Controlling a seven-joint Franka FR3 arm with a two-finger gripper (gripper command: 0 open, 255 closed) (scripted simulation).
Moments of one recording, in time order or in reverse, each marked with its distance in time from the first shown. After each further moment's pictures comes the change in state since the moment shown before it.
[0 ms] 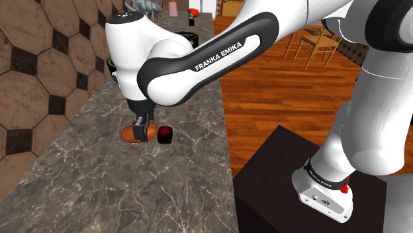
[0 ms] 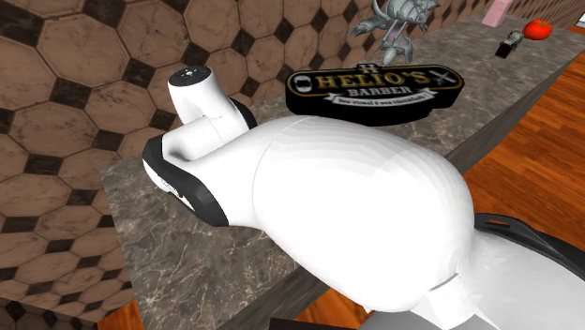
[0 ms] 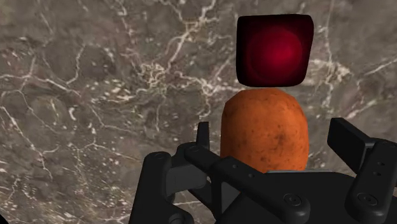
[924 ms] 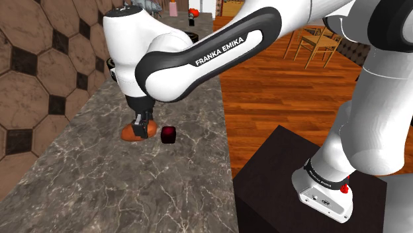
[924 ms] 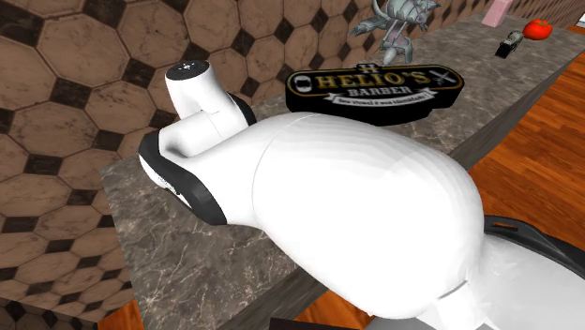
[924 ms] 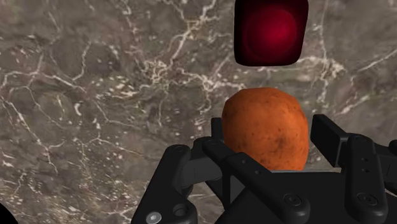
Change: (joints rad) arm -0.001 -0.009 0.002 0.015 0.006 -0.024 -0.004
